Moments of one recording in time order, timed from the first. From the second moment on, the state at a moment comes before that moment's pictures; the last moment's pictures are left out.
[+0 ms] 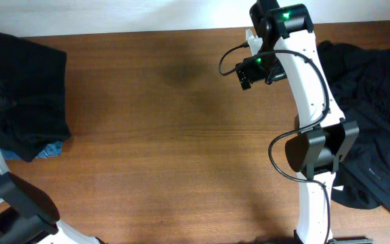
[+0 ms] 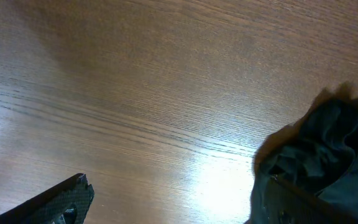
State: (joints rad) left arm 0.56 1.87 1.74 -0.82 0.01 0.16; right arm 0.20 2.29 2.48 -1.67 0.02 -0.04
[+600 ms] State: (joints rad) left arm 0.60 1.97 1.74 -0.73 0.01 0.28; right arm 0.20 2.29 2.48 -1.69 0.02 -0.04
